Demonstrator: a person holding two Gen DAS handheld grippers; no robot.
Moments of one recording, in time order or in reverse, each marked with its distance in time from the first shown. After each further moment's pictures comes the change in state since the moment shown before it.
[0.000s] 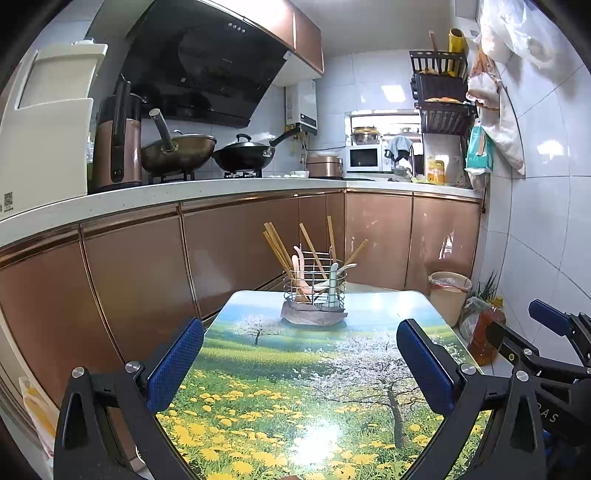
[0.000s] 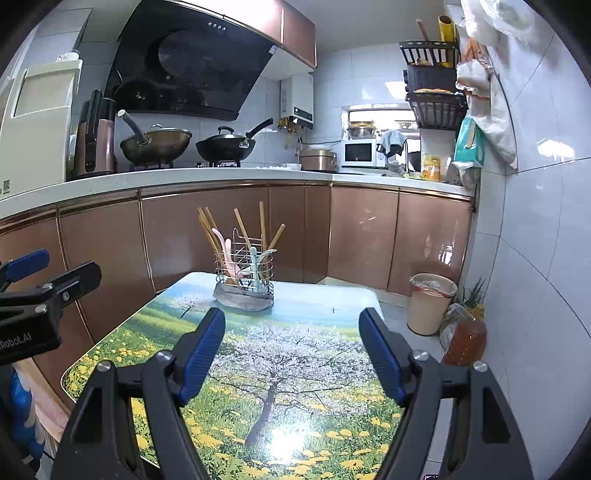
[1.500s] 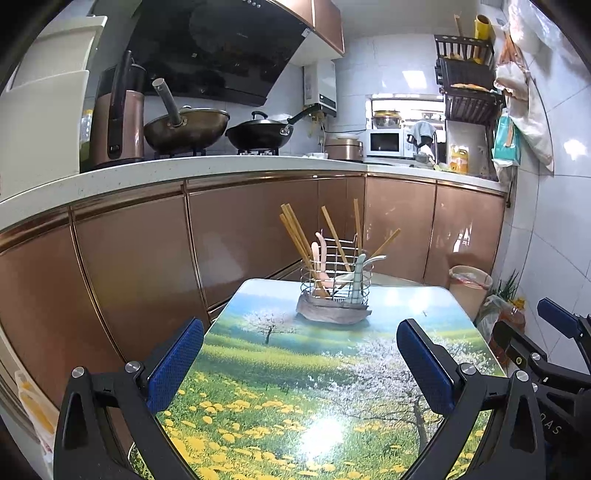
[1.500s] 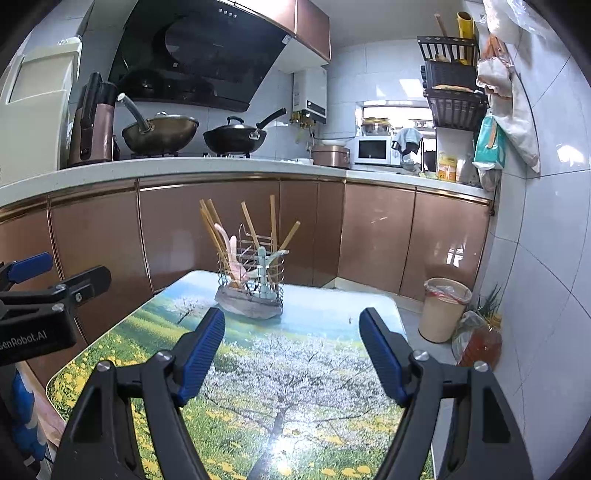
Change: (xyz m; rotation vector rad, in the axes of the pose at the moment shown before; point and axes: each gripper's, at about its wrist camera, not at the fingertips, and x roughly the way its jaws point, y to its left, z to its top) left arm 0.066 0.011 0.006 -0.036 0.072 0.055; right arm 0.067 0.012 0.008 -0.034 0.012 0.034
